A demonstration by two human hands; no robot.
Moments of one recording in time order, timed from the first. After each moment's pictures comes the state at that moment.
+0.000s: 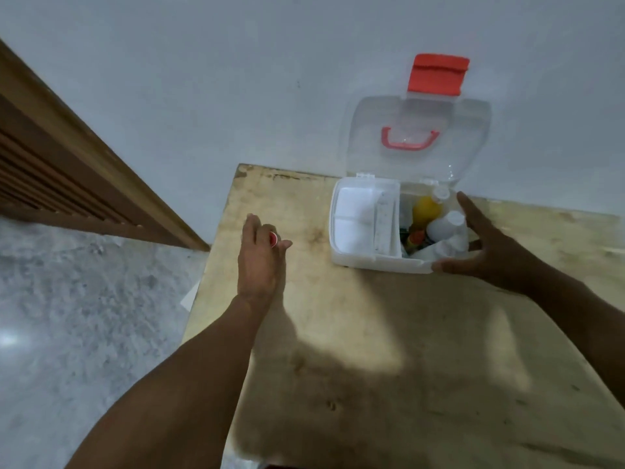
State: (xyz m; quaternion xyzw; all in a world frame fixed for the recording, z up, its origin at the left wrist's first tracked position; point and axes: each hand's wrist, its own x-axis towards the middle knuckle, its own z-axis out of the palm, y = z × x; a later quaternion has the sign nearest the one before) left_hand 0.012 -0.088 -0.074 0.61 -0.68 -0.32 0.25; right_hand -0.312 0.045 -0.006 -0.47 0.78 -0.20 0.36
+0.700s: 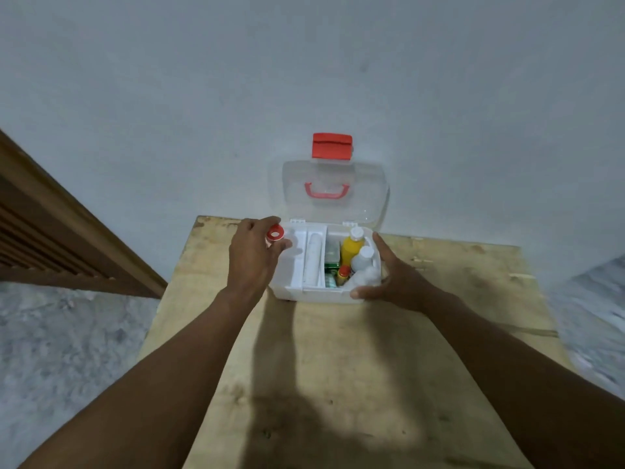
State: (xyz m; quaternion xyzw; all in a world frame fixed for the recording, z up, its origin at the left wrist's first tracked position) left_hand -0.079 -0.079 0.026 0.54 -0.76 -0.25 0.27; right_hand -0.307 0.050 0.018 -0.54 0.69 -0.27 0.39
